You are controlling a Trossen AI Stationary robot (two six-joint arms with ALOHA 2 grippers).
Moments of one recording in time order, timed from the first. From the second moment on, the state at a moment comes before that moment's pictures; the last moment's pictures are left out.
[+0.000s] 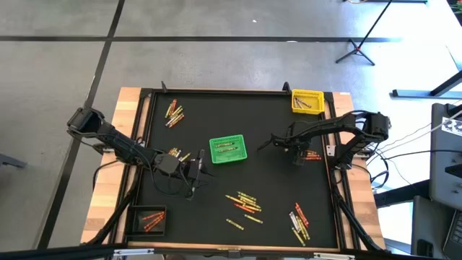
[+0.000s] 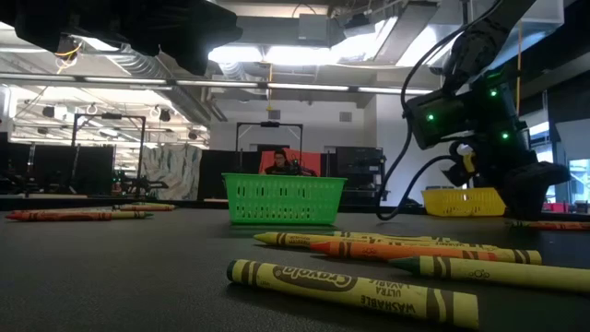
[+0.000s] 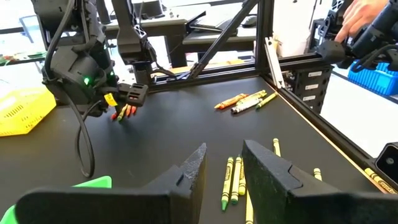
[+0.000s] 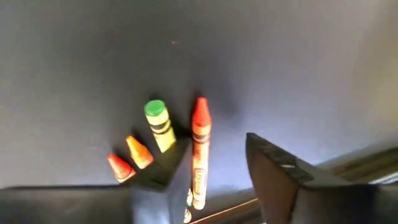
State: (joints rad) left arm -0.37 1.37 0.49 0.70 -0.23 0.03; right arm -0.22 1.61 0.75 -1.01 0.21 0.06
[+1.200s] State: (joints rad) left arm -0.37 1.37 0.49 0.69 -0.38 -0.02; right arm 0.11 1.46 0.97 -0.63 0.28 0.01
